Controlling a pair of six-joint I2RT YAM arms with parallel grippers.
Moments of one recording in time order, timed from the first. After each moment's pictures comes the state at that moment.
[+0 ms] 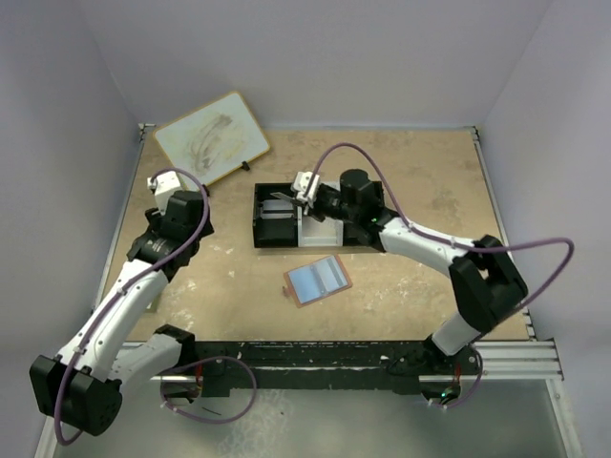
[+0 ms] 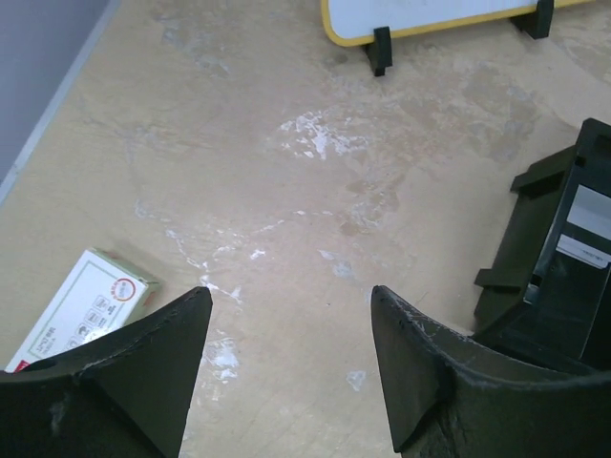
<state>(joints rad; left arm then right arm) -0.33 0.99 0.88 -0.64 -0.60 -0.54 0.65 1.53 0.95 0.36 -0.44 -0.48</state>
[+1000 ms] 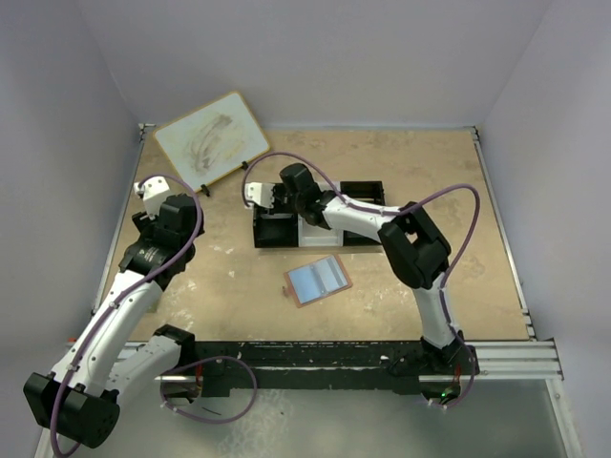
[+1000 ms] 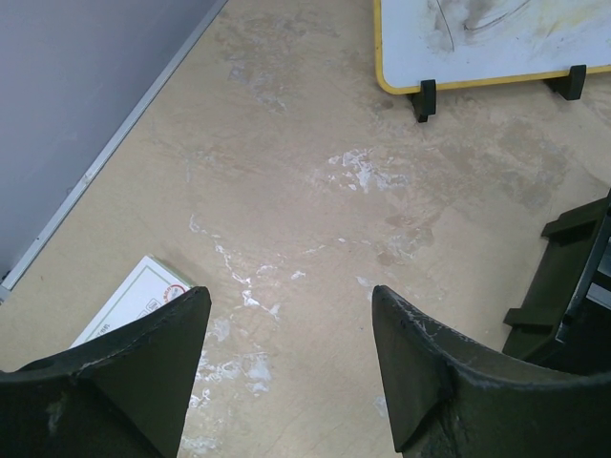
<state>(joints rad) -0.33 0.89 0.87 -0.67 -0.74 -0.54 0.76 2.10 1.50 0.01 -0.08 -0.89</state>
